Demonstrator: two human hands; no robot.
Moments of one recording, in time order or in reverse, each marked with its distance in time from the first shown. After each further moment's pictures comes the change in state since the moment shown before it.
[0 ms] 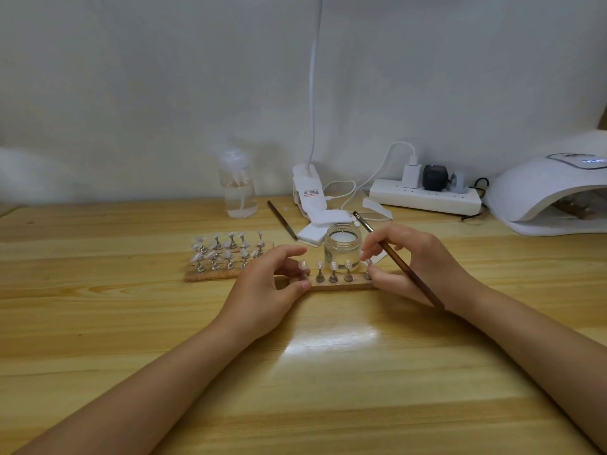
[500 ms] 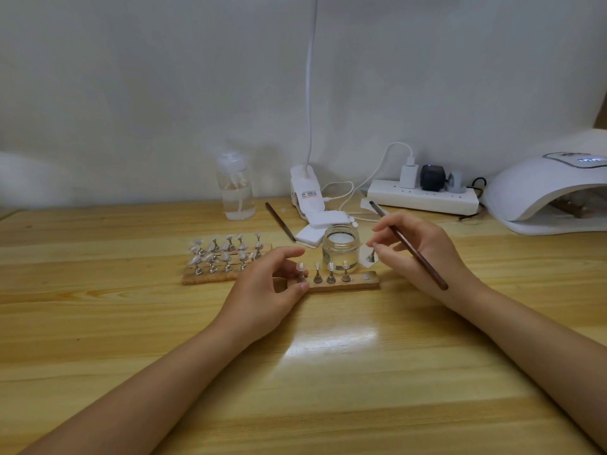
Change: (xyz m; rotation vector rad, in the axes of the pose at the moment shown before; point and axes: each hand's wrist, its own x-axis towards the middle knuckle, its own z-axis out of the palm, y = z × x) left_hand 0.000 -0.002 0.001 0.018 0.001 0.012; right_hand 0.002 0.004 0.000 0.244 0.153 0.190
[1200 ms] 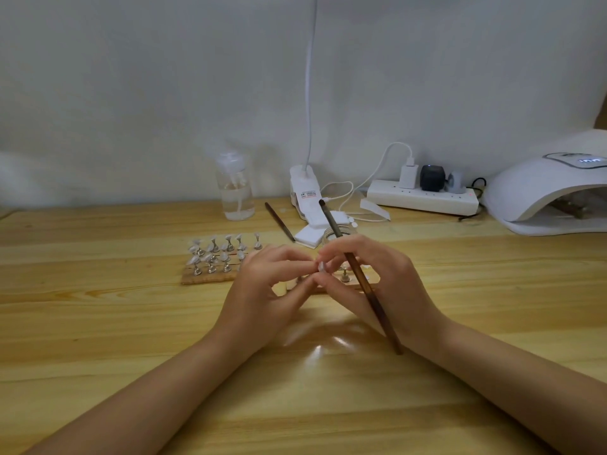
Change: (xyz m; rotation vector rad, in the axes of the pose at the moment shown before) left_hand -0.008 0.019 0.000 0.062 0.128 0.414; right_hand -0.016 -0.033 0.044 -0.075 0.052 -0.428
